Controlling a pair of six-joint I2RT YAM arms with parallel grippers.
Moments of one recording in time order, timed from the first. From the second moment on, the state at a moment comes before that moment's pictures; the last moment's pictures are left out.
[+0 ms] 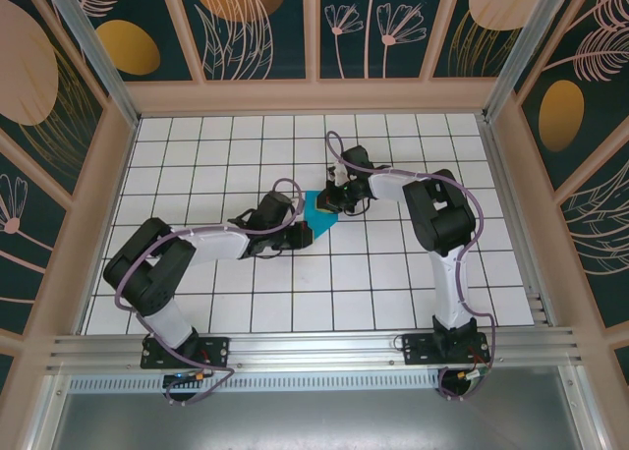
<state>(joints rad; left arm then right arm) -0.68 1.69 0.78 0.09 0.31 -0.70 0.47 2.16 1.37 -0.29 -0.64 0.57</state>
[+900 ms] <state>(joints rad) -0.68 1.81 0.80 0.18 0.18 -0.80 0.47 2.15 1.36 -0.28 -0.66 0.57</state>
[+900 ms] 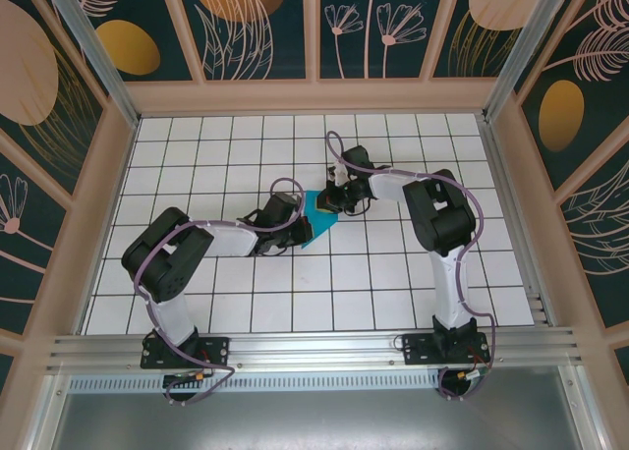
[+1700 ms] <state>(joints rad) -0.68 1.81 0.78 0.21 0.20 -0.81 0.50 2.07 1.29 -0.28 -0.53 0.55</state>
